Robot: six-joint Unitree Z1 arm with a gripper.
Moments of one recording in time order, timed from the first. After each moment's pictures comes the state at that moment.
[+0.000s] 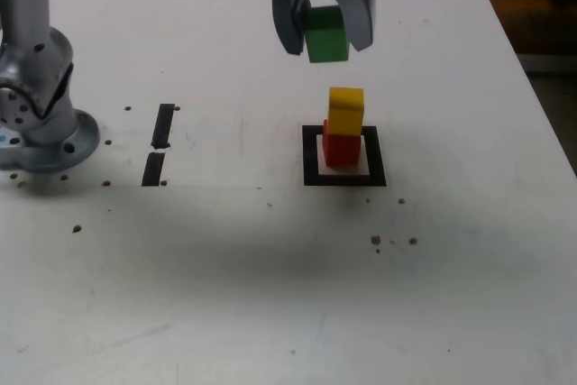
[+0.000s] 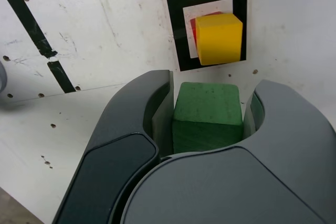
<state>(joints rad) -0.04 1.83 -1.73 1.47 -0.04 0.15</state>
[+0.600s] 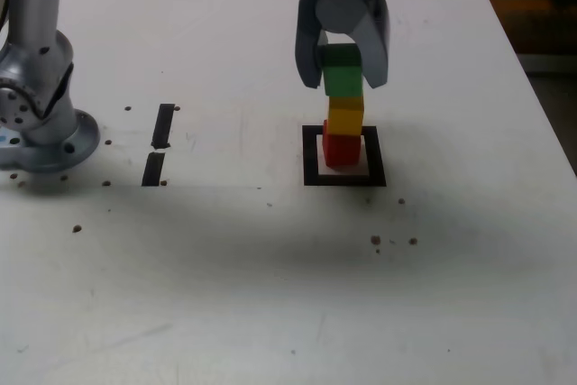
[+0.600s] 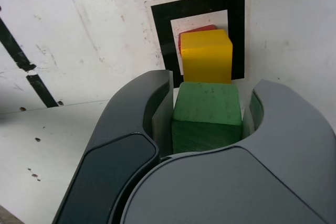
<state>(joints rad) -0.05 1.93 -1.70 1.38 -0.03 0.15</state>
